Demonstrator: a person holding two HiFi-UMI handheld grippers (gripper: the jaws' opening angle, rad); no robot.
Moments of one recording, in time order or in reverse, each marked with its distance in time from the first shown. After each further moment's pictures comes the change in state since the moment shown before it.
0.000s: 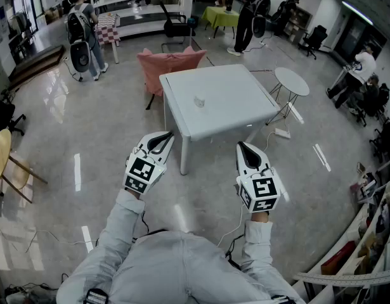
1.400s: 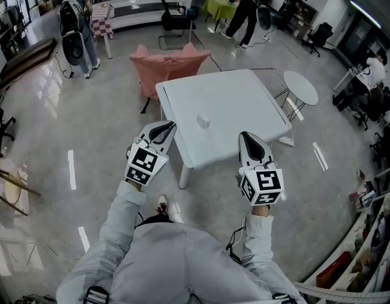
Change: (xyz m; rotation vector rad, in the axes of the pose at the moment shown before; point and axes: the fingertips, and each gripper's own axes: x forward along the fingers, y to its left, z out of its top) left arm 0.182 0.171 -0.041 -0.007 0.008 -0.007; right arm 0.235 -0.078 0.004 0.035 -0.007 -0.035
